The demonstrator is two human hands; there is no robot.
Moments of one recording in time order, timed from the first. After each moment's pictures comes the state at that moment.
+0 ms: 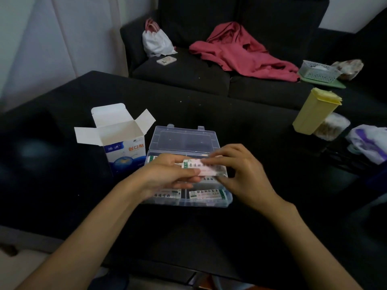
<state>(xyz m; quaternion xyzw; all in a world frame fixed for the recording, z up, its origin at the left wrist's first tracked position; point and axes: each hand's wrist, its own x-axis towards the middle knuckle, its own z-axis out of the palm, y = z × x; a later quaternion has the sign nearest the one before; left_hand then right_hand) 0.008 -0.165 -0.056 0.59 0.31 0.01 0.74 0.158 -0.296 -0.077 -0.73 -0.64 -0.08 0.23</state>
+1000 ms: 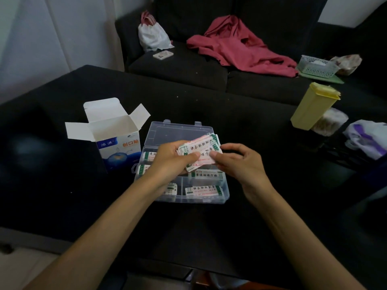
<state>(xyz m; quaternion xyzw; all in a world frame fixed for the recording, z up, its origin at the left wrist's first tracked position) 0.031 -0.178 -0.070 0.64 0.32 0.18 0.68 0.146 -0.286 -0.071 -0.69 -0.19 0.29 0.63</state>
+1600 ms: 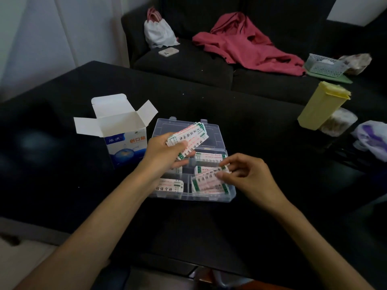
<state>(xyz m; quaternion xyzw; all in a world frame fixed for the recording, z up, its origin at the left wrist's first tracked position) 0.018 -0.163 -0.066 0.56 0.38 0.23 0.70 0.152 -0.308 -0.085 -0.76 -0.43 0.23 0.43</state>
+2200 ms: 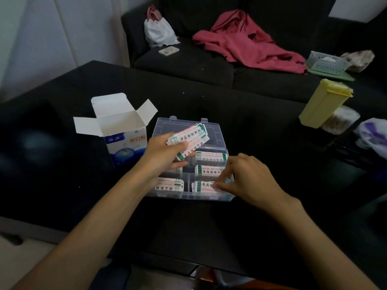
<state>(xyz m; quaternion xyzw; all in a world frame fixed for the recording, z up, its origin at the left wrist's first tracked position) 0.018 -0.162 -0.065 0.55 0.40 0.21 0.70 0.153 -0.299 -0.082 -0.81 -0.59 0.01 0.06</state>
